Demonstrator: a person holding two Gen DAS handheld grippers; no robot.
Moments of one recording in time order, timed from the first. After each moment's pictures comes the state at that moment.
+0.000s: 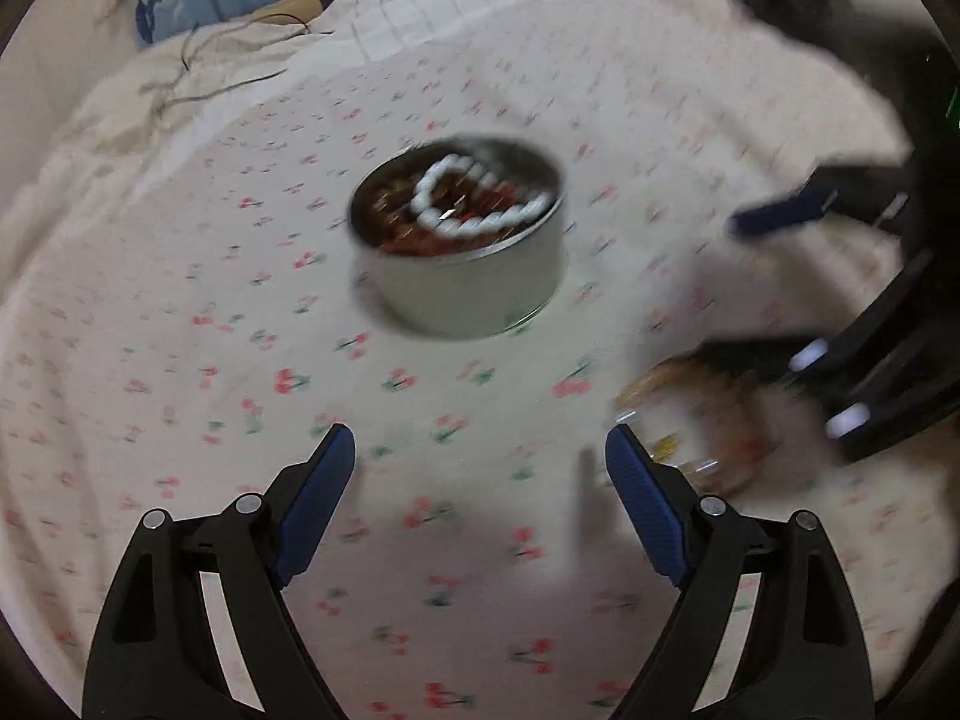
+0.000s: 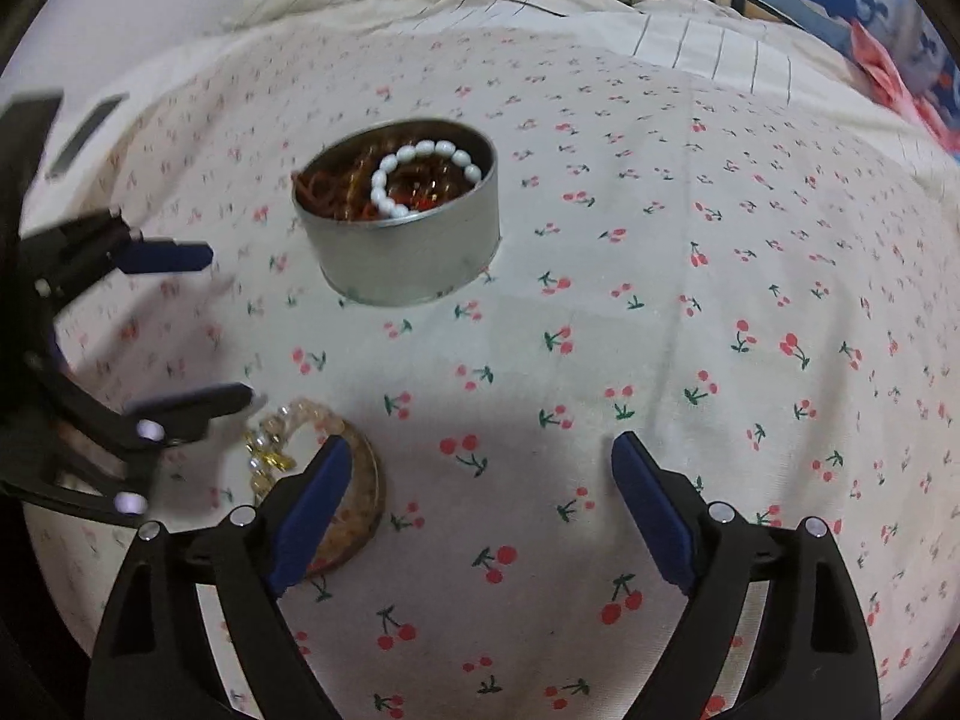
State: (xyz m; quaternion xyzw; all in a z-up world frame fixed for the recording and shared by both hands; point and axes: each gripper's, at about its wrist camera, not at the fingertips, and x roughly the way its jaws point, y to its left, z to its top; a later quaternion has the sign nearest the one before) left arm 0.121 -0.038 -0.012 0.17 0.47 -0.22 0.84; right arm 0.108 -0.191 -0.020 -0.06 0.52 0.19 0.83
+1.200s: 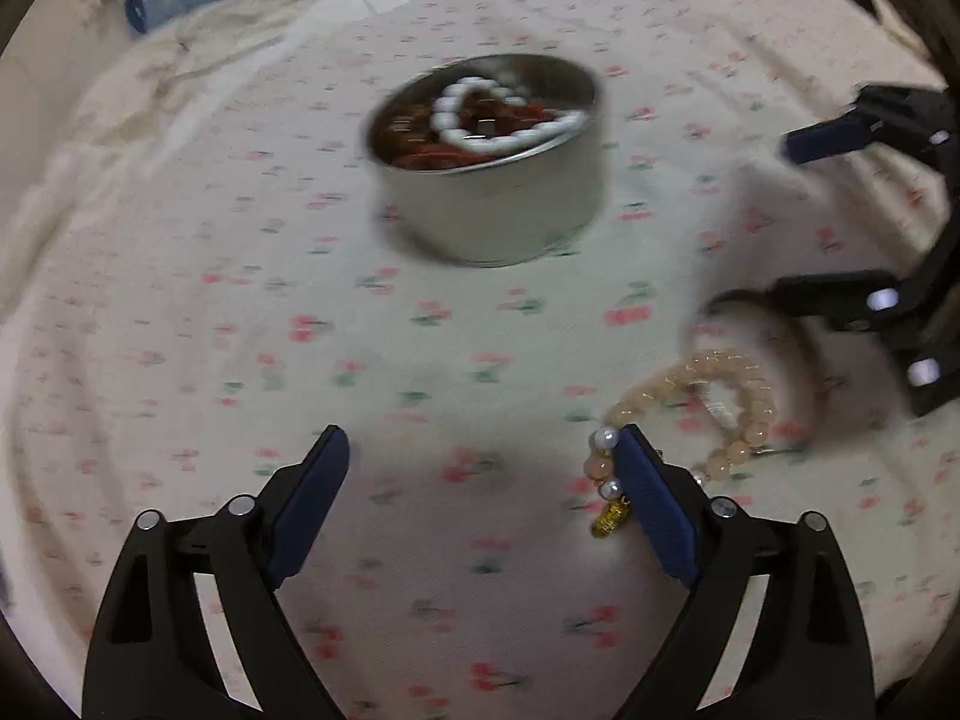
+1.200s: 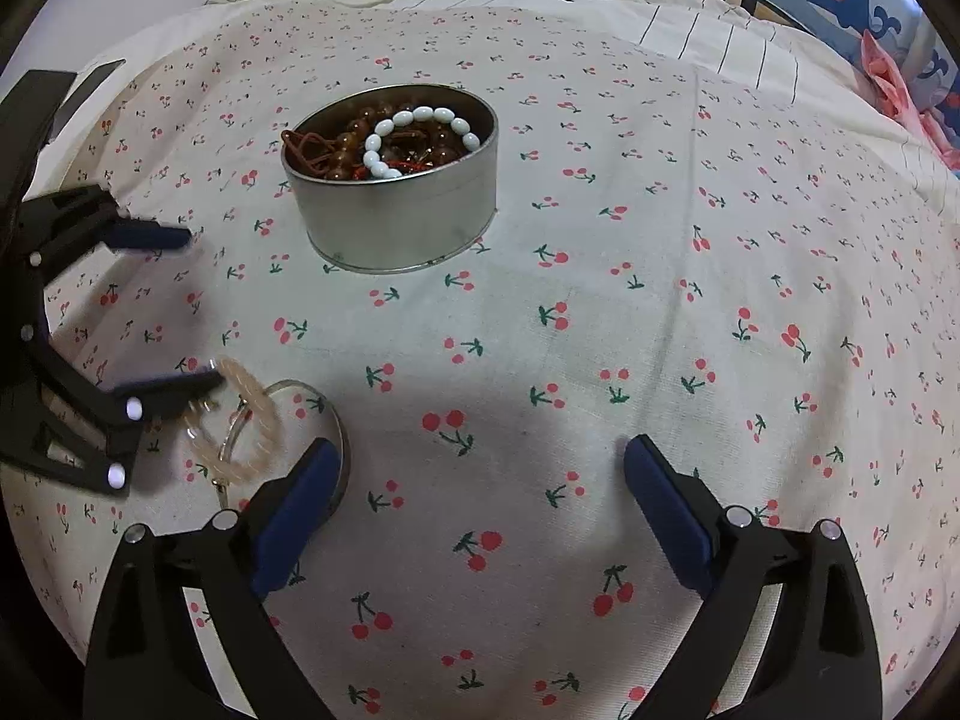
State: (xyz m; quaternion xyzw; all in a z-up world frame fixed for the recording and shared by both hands) left arm 0.129 -0.032 -0.036 0.27 0.50 -0.15 0.81; right arm 0.104 -0.189 -0.028 -0.09 0.52 0.18 0.83
